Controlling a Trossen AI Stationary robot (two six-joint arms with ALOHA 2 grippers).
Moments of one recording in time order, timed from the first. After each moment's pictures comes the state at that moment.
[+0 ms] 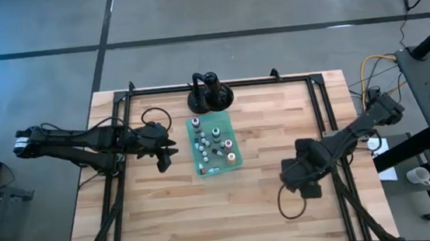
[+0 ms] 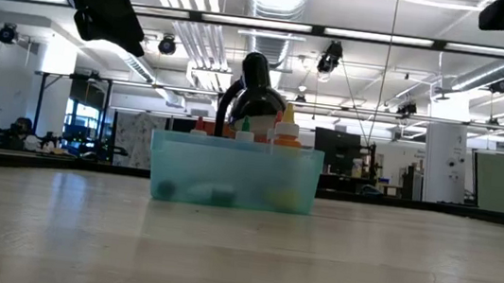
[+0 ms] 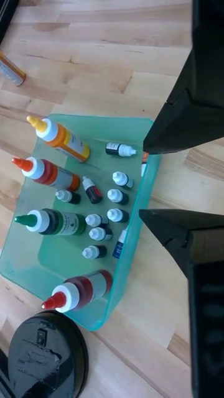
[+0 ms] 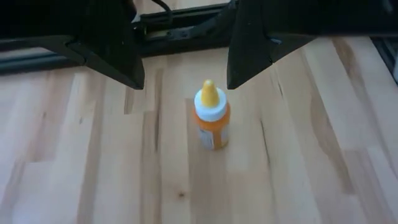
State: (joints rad) left arm -0.06 0.90 0.79 -0.61 -0.20 -0.45; right arm 0.52 1.49 1.33 -1.50 0.01 0.63
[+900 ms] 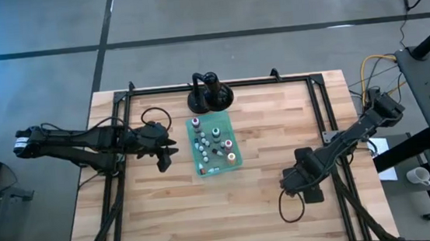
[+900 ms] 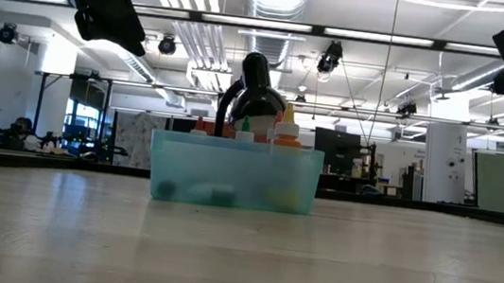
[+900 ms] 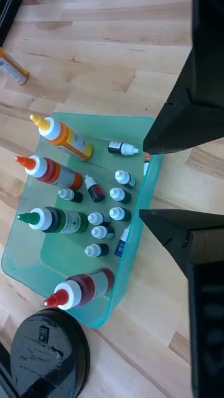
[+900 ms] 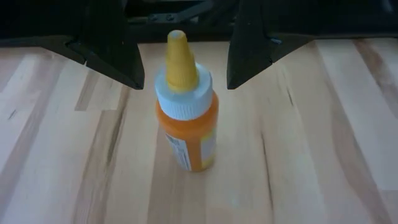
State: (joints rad) left arm -0.06 0.90 0.79 -0.60 -0.21 -0.46; right arm 0.55 1.49 1.05 -1.26 -0.10 0.57
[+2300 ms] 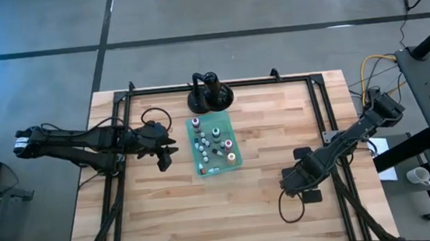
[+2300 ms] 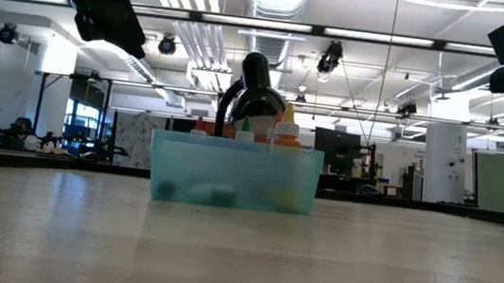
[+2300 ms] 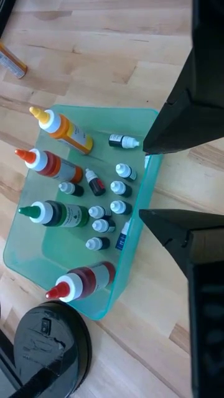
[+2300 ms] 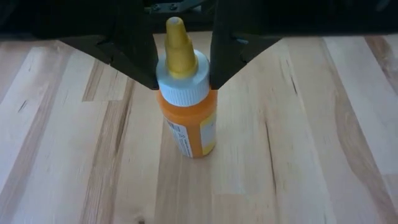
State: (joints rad) left arm -0.06 0.90 0.78 -0.60 -0.23 -0.45; right arm 0.55 1.49 1.04 -1.24 -0.06 0.58
